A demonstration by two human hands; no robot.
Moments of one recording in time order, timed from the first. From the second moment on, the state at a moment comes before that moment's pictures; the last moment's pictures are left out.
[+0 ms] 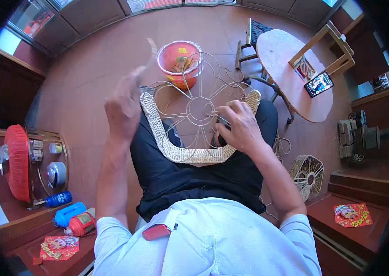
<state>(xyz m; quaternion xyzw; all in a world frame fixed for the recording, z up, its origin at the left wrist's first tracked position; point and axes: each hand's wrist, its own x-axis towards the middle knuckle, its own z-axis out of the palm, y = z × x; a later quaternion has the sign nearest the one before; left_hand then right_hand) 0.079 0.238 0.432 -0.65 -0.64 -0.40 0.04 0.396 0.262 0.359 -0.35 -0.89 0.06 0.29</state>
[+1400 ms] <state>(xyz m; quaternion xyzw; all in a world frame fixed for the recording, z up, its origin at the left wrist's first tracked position) 0.177 0.226 0.347 -0.66 -0.71 -0.21 -0.12 0.379 0.303 0.346 -0.52 -0.62 0.50 0.30</state>
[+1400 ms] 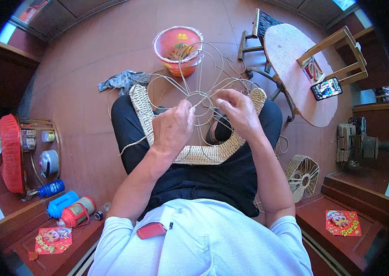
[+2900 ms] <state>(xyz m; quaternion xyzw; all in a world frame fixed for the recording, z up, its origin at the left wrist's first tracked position) 0.191 0.259 0.342 -0.71 -0.62 -0.33 -0.10 0.368 0.325 0.344 -0.47 -0.40 0.73 0.30</state>
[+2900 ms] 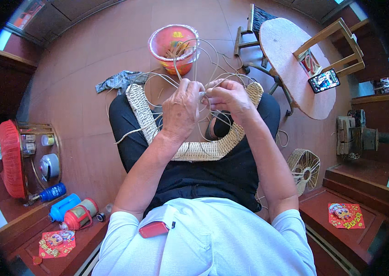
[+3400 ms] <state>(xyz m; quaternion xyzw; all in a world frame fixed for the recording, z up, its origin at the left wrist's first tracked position) 0.174 0.238 0.375 -0.78 -0.57 -0.23 -0.06 0.355 0.317 0.334 -0.46 -0.44 0.68 0.37</state>
